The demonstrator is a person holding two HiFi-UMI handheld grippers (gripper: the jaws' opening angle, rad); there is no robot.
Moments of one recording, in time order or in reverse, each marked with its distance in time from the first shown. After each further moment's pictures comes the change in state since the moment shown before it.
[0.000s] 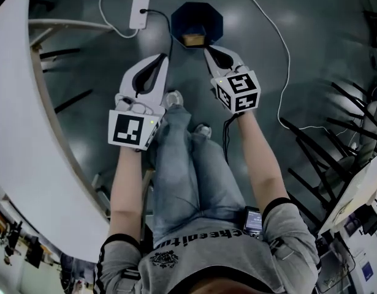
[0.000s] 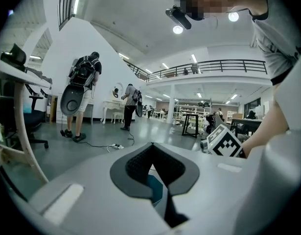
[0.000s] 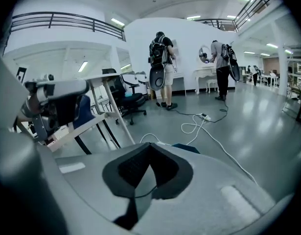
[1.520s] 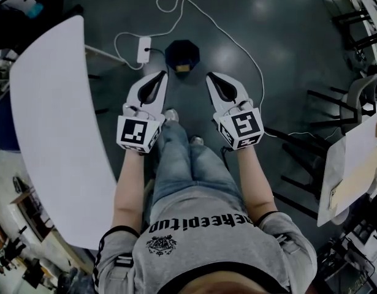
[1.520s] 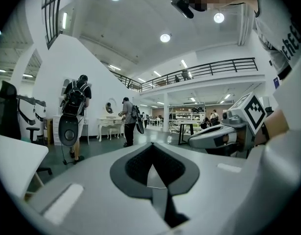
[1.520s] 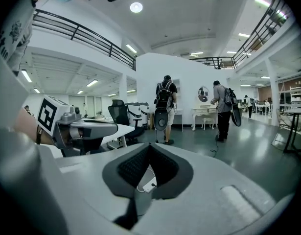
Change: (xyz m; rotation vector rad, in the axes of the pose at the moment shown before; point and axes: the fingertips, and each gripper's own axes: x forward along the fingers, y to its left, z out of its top) left arm -0.074 -0.120 0.194 0.130 -0.061 -0.028; right arm -0.283 0.090 0.192 -0.127 -0.321 -0.061
